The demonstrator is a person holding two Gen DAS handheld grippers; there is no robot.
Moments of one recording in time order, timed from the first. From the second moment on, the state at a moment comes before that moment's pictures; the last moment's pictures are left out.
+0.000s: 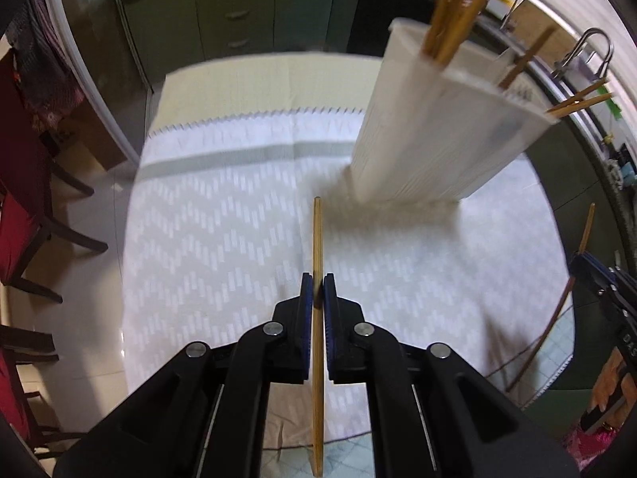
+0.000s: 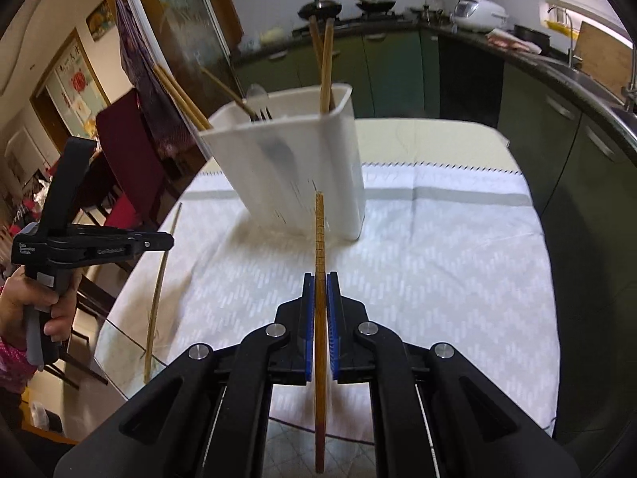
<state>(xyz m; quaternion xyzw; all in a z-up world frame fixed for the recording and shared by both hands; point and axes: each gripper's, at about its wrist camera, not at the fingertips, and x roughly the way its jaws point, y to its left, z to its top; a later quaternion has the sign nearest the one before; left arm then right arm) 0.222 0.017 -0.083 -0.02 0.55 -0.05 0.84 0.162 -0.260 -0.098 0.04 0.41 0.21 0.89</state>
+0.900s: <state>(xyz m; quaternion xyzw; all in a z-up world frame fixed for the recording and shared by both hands) 0.147 -0.003 0.004 0.00 0.45 -0.09 0.89 0.111 -0.288 -0.062 0.06 0.36 0.22 0.90</state>
